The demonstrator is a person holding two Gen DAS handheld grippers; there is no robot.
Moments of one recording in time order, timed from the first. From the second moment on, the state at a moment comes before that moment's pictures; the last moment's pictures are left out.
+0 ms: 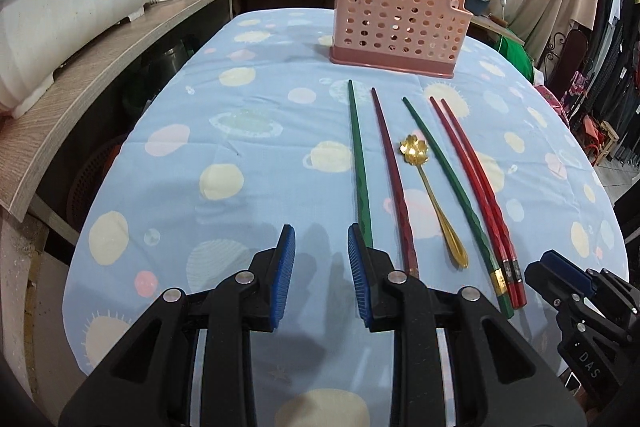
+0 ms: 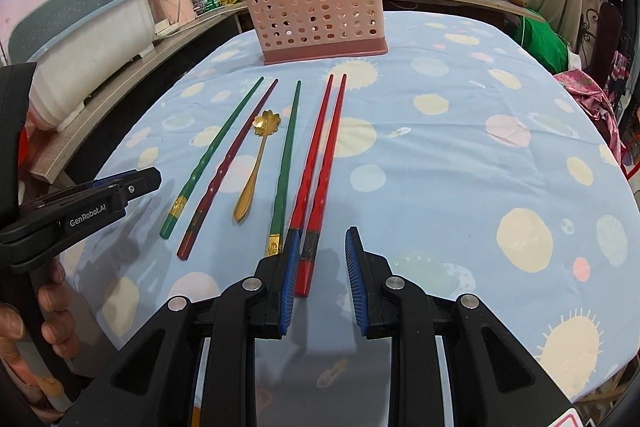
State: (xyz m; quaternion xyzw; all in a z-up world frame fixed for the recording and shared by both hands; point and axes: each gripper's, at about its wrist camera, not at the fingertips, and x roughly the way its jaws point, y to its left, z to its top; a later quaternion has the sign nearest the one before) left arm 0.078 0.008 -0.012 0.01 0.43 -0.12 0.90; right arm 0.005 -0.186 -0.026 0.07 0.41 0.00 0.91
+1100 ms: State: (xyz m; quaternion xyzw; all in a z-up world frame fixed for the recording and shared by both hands) left arm 0.066 -0.008 -0.032 0.03 0.44 -0.13 0.89; right arm 0.005 -0.182 -0.038 0.06 0.41 0.00 0.91
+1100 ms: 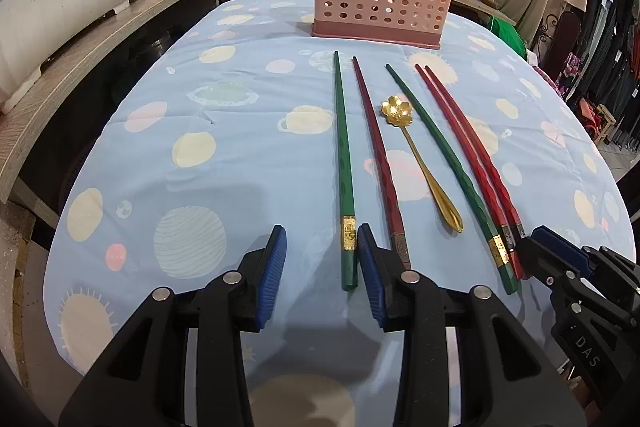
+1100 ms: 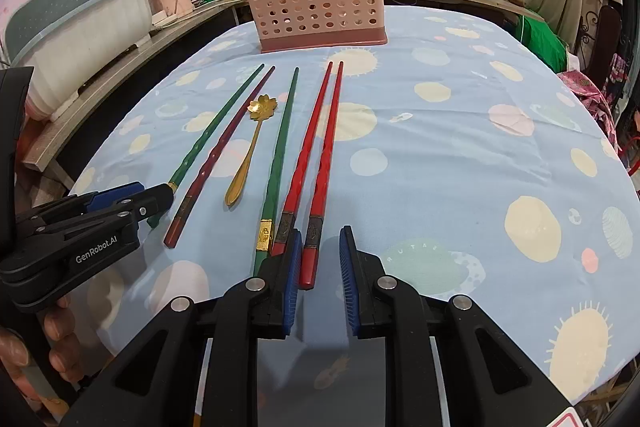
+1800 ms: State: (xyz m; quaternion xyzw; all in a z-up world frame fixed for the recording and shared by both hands) left arm 0.065 -0.011 -0.032 0.03 0.44 -0.15 0.88; right arm 0.004 -0.181 -0.037 0.05 0.41 0.00 0.91
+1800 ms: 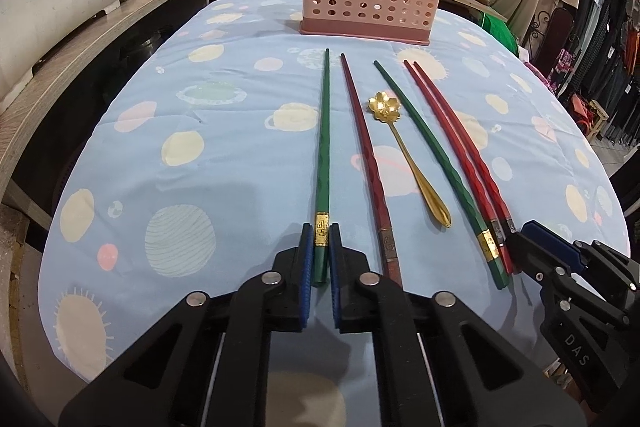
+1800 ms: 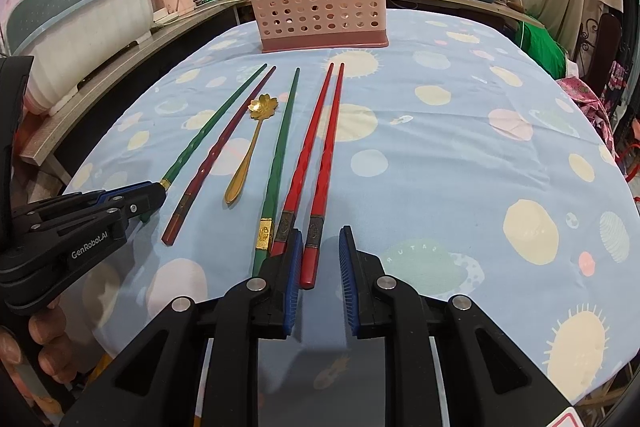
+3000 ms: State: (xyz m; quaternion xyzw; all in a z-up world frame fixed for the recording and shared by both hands) left arm 0.082 0.008 0.057 -0.02 0.40 -0.16 0.90; right arm 0.007 -0.238 0.056 0.12 0.31 -0.01 0.94
